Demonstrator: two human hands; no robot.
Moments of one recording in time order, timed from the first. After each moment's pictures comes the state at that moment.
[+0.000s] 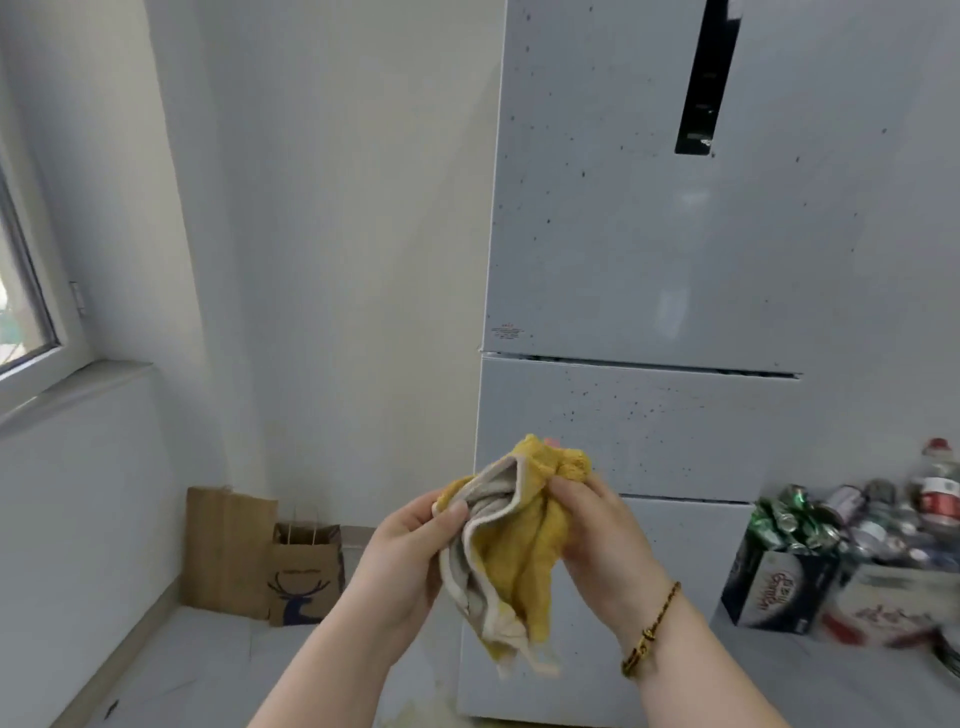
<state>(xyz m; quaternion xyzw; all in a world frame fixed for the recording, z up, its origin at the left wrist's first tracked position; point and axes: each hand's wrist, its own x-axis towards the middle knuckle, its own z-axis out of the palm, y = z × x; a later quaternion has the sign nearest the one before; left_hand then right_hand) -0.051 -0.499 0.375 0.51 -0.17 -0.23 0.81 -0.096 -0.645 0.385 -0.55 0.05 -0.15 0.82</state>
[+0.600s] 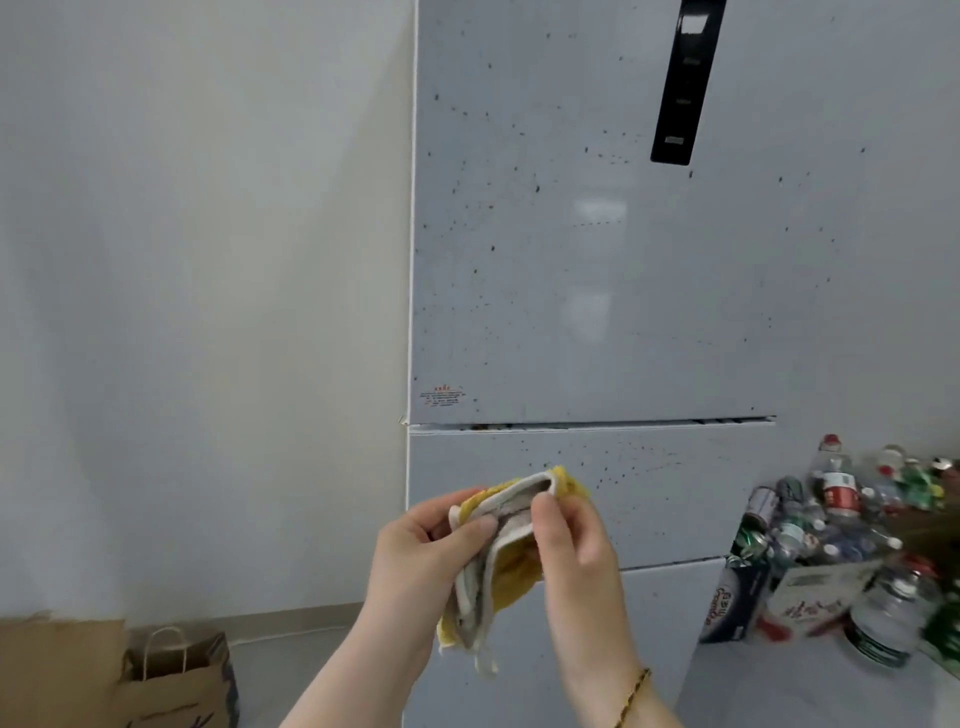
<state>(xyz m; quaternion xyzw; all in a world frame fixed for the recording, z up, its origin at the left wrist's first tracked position) 0.122 -0.622 0.395 0.55 -0.19 -0.20 0.79 0.044 -0.698 0.404 -0.63 0.20 -0.38 0.65</state>
